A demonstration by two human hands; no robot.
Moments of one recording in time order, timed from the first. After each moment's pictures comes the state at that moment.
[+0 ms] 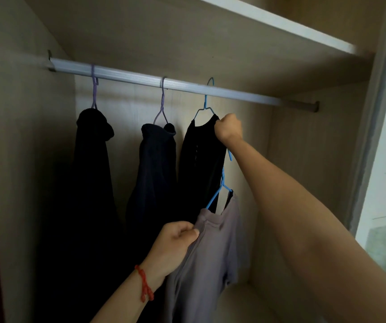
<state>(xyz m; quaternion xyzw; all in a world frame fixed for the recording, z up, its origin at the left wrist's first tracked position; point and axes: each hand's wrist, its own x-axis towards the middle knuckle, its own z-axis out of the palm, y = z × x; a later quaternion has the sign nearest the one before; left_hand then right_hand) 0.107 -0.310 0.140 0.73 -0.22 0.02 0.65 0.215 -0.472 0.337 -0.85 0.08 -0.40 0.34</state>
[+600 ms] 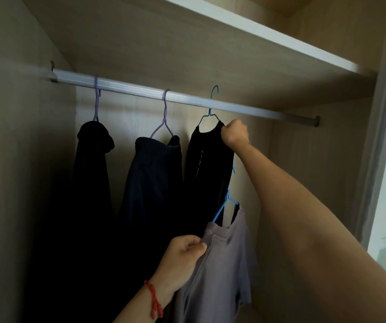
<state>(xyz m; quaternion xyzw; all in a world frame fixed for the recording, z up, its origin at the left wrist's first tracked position) 0.128 -0.323 0.141 0.72 -0.23 0.00 0.66 0.241 -0.487 0.361 -0.86 0.09 -0.39 0.30</state>
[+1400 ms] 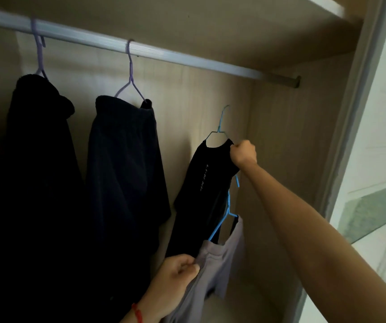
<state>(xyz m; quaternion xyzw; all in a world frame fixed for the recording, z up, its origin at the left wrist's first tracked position) 0.113 -0.344 0.047 0.74 -0.24 -0.13 0.61 0.229 -0.582 0.227 -0.85 0.21 -0.33 0.34</state>
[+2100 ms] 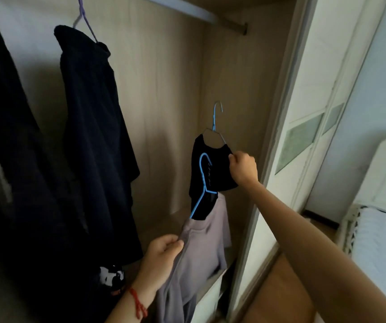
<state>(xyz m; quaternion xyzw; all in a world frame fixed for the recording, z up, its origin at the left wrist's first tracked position) 0.067 -0.281 -0.007 0.68 -0.26 -0.19 0.66 0.072 -0.538 0.084 -0.85 0.31 -0.34 0.24</state>
